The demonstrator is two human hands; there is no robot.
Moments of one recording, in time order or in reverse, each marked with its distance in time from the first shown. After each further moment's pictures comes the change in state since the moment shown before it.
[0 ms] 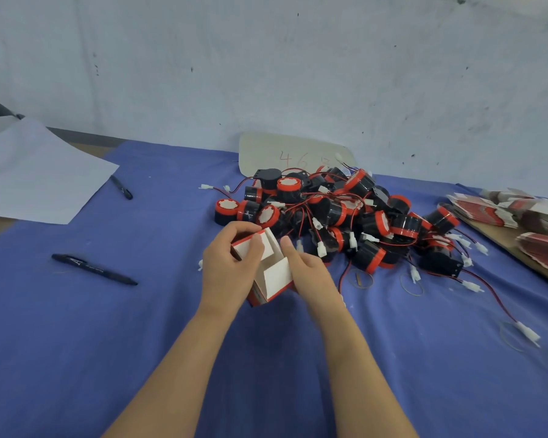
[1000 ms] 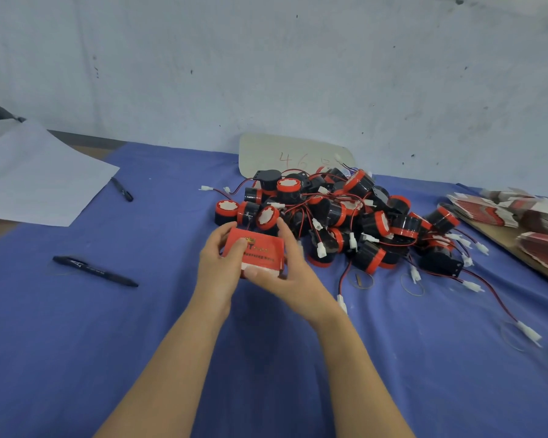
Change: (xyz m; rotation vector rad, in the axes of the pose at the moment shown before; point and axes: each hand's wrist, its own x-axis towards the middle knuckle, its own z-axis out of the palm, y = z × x) left_hand 0.011 -0.011 -0.002 -0.295 0.023 -0.396; right_hand -0.005 0.003 0.007 -0.021 -0.241 -0.351
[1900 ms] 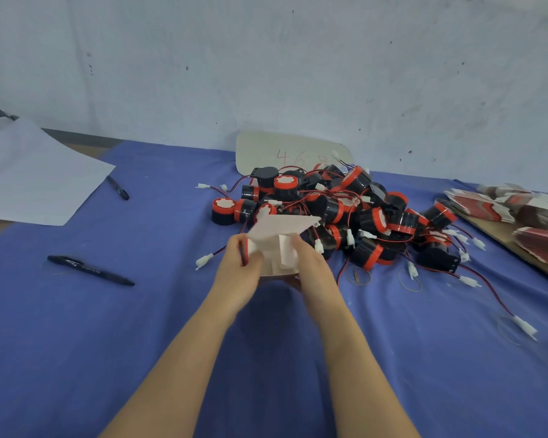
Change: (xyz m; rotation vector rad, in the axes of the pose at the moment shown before) left_hand -0.012 -0.008 0.008 0.307 -0.218 -0.068; right_hand 0.010 -0.002 -0.011 0.242 0.331 0.342
